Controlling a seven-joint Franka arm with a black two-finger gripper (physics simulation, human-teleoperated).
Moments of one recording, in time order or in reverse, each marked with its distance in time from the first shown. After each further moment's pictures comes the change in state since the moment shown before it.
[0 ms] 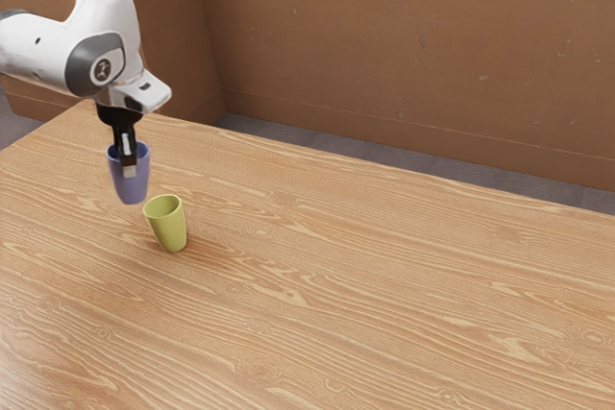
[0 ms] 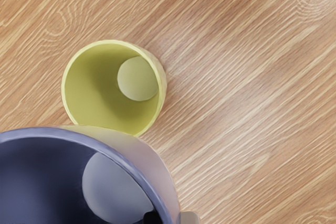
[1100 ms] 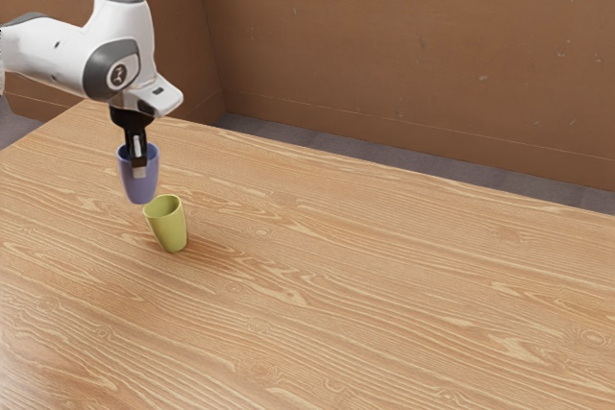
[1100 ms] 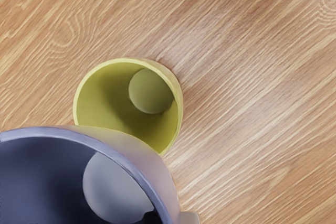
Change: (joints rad) arm 0.001 0.075 0.002 0.052 0.006 0.022 0.006
